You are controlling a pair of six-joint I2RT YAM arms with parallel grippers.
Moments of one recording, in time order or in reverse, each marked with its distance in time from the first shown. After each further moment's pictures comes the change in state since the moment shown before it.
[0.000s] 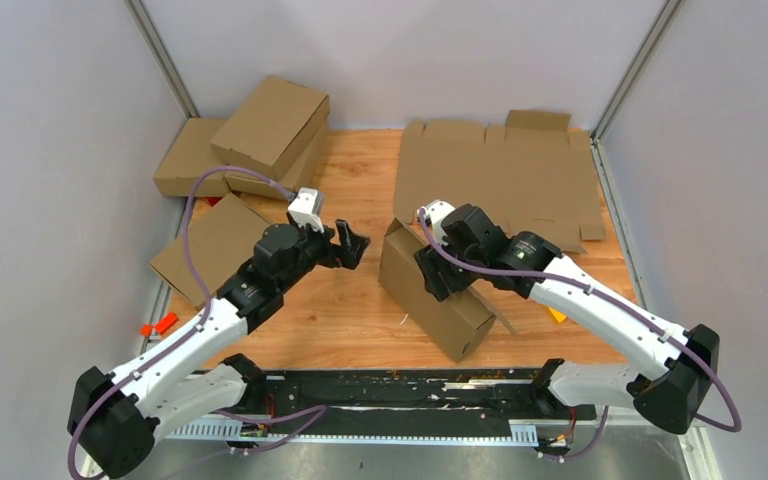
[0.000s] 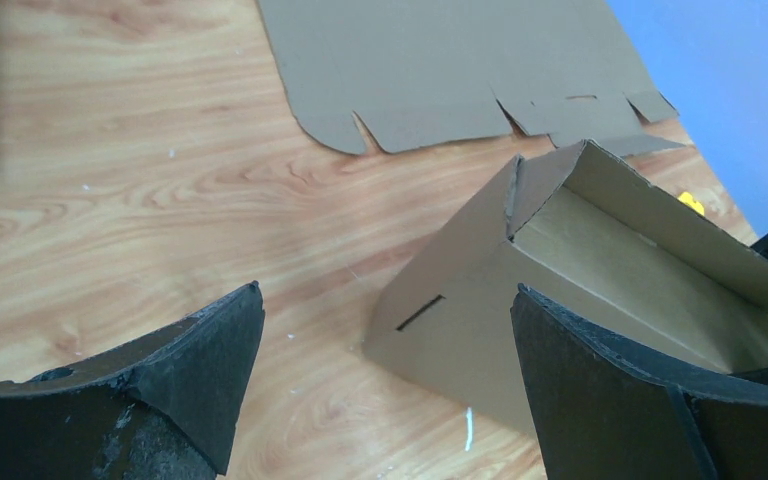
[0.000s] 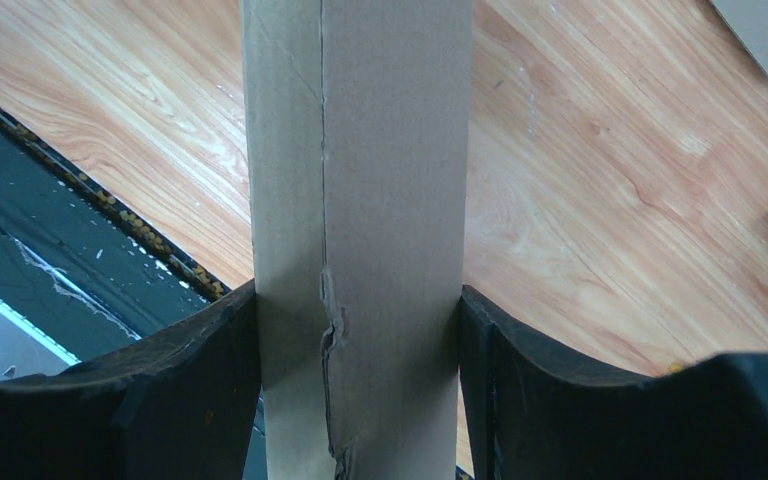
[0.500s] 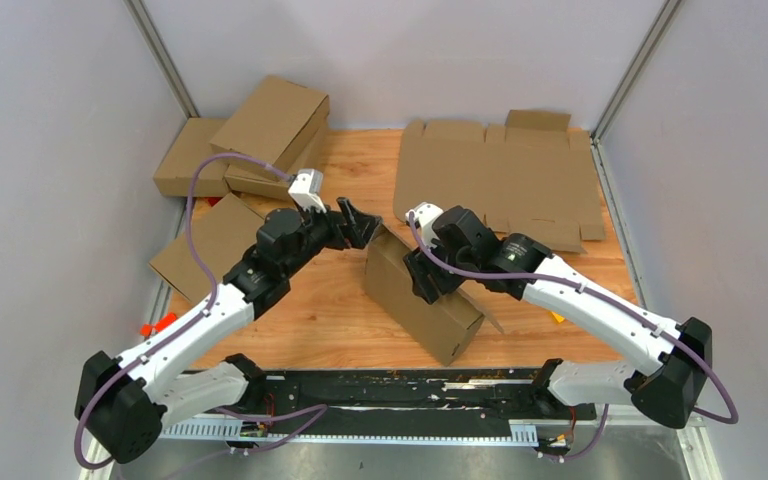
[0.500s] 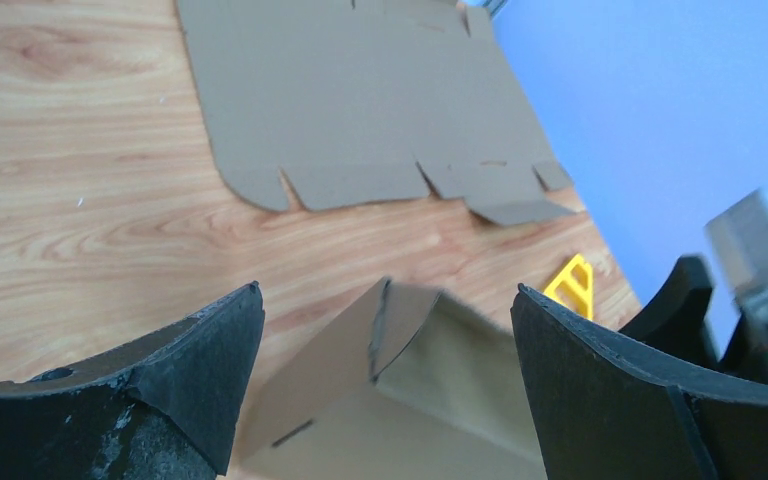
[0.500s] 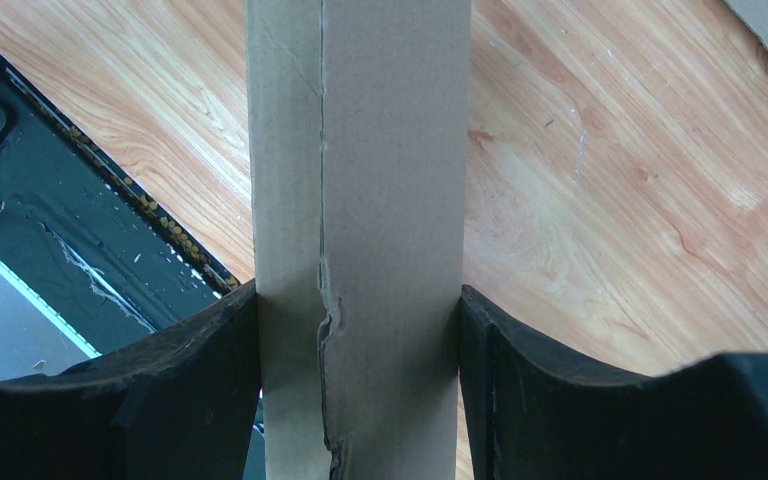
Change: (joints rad) left arm 0.000 0.084 0.076 0.077 0.050 -0.172; right arm 0.036 0.023 -0.010 0.076 -0.057 0.000
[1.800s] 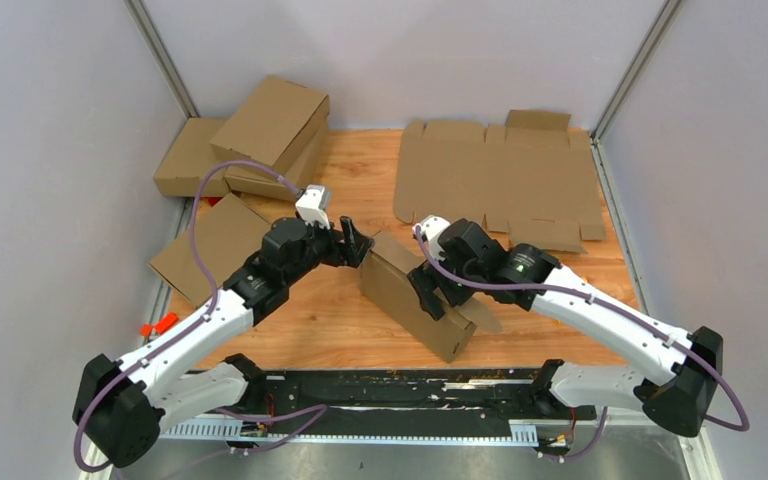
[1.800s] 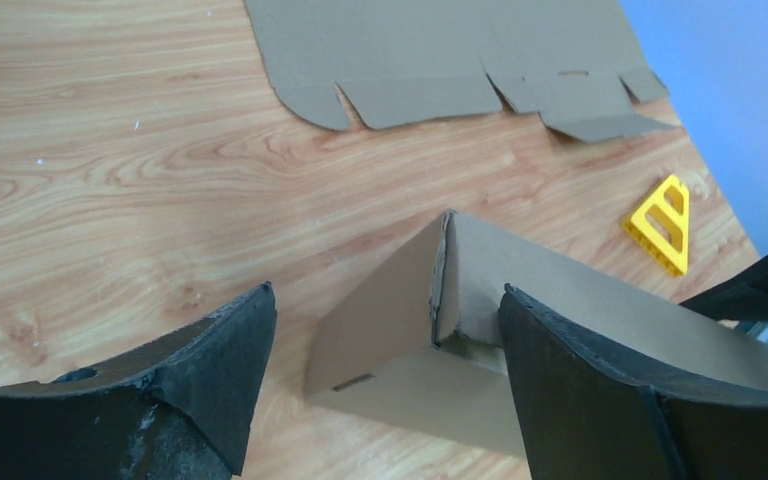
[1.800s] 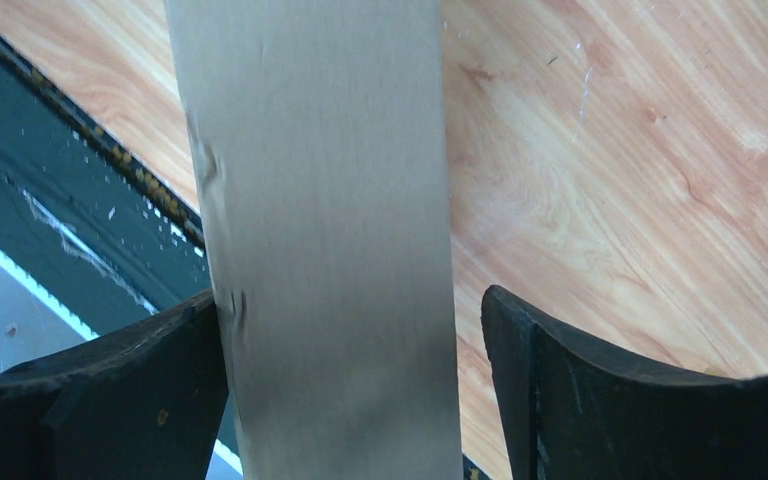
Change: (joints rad) left arm 0.000 0.010 -0.043 -0.070 -0.002 0.097; right arm 0.029 -0.048 -0.050 -0.047 0.045 0.013
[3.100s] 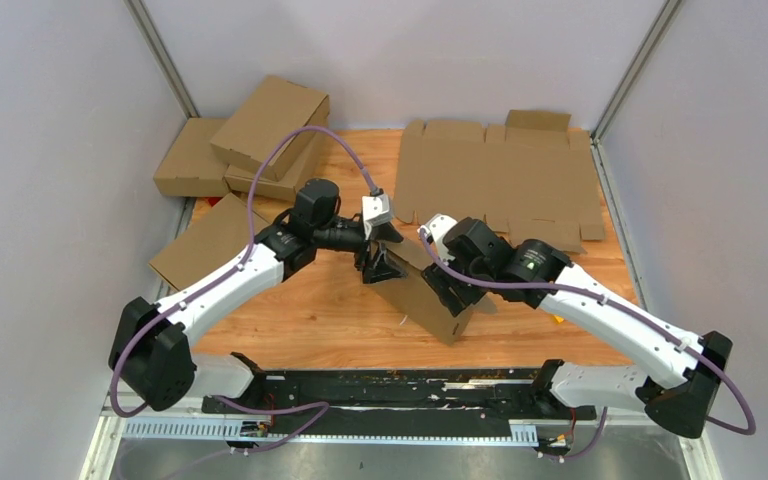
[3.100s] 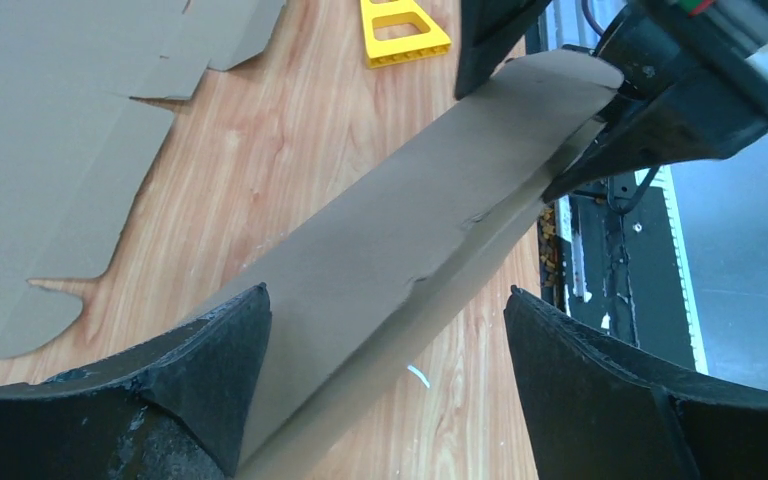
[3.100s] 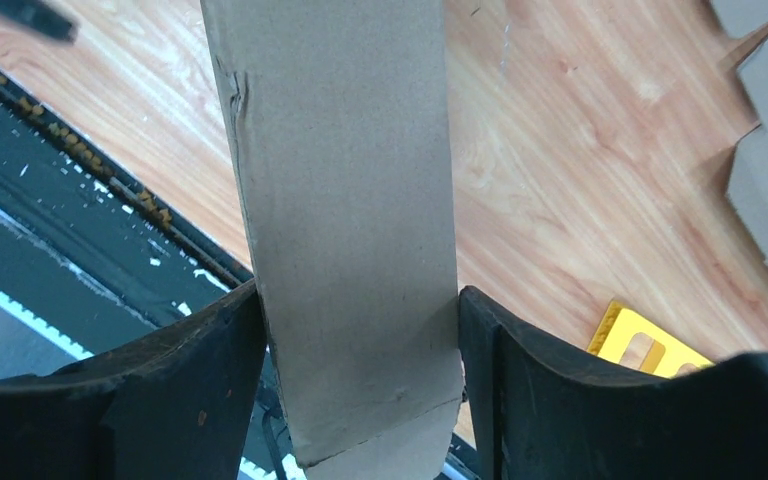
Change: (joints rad) left arm 0.004 0.317 0.311 -0.161 0.863 0.663; right arm 0.006 -0.051 0.066 -0.191 0.095 -0.075
